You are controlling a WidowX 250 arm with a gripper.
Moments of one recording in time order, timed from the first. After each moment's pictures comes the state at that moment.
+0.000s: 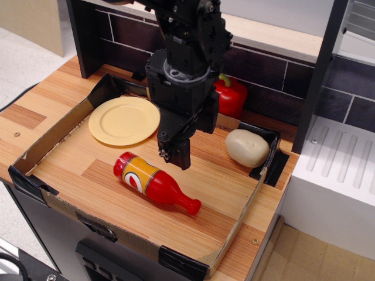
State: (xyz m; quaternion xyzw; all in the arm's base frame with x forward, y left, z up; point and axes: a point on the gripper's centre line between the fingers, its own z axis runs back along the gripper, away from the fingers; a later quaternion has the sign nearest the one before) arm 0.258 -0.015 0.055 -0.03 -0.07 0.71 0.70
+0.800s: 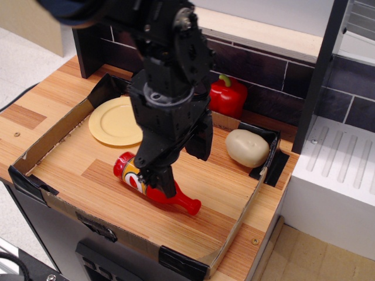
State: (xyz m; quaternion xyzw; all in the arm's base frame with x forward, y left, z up) arm 0.219 -0.024 0.058 -0.04 -0.04 0.66 0.75
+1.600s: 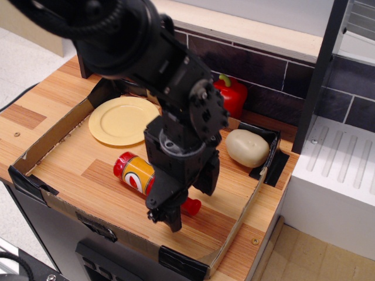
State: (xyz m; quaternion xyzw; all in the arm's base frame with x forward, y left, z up) arm 0.213 -0.038 0.012 -0.02 -0.05 0.65 0.76
